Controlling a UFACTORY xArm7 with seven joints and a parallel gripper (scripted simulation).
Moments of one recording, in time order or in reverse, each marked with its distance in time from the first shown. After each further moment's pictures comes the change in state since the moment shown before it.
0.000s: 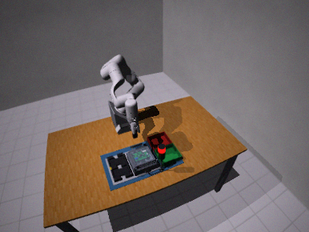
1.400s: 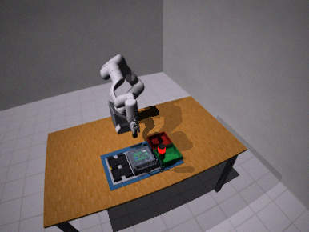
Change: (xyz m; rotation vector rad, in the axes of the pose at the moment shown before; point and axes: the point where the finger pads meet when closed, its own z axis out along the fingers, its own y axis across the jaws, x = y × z) arm 0.000 0.000 -0.003 0.000 0.000 0.000
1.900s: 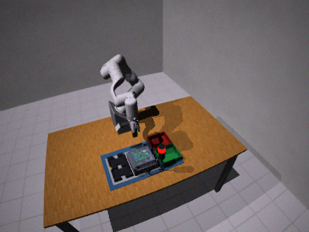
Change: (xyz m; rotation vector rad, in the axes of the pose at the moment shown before) arm 0.000 0.000 -0.008 0.000 0.000 0.000
